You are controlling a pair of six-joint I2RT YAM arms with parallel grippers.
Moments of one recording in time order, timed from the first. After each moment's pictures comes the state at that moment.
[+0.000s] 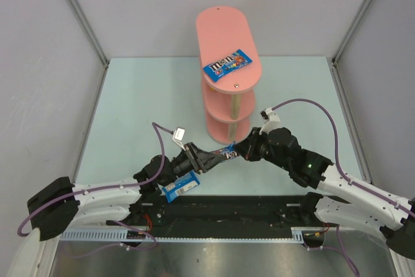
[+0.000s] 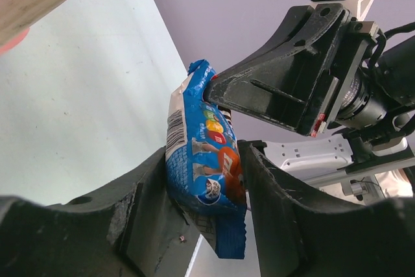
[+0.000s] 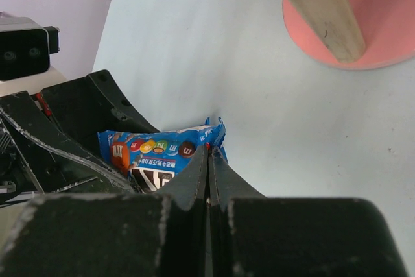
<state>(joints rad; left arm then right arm) -1.04 0.98 0.21 0.82 -0.04 -1.09 0.93 0.85 0.69 -0.23 0.11 0.81</state>
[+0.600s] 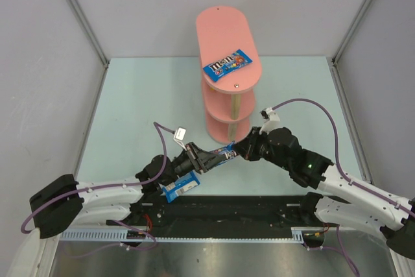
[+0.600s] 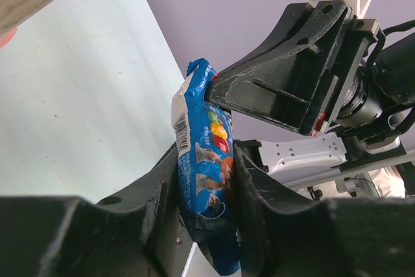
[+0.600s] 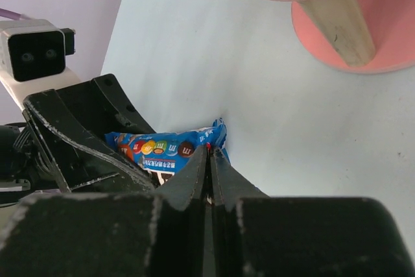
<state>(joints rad) -1.04 1.02 0.21 0.88 -0.02 -1.10 0.94 0.85 0.69 -0.22 0.10 0.82</state>
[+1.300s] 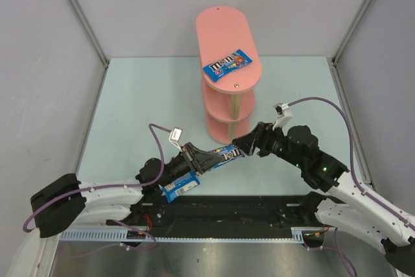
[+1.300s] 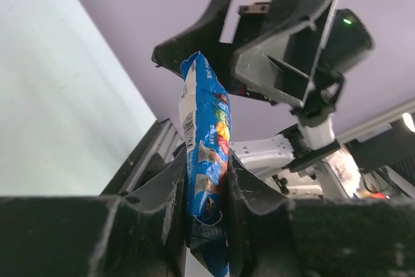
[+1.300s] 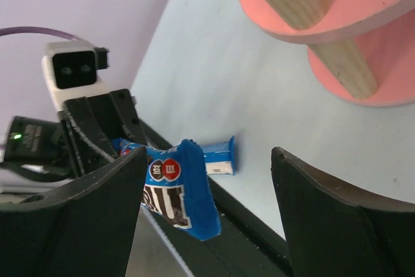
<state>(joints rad) -1.04 1.03 0.17 1.08 0.04 -1.12 0.82 0.72 0.69 -0.21 -0.03 0.75</state>
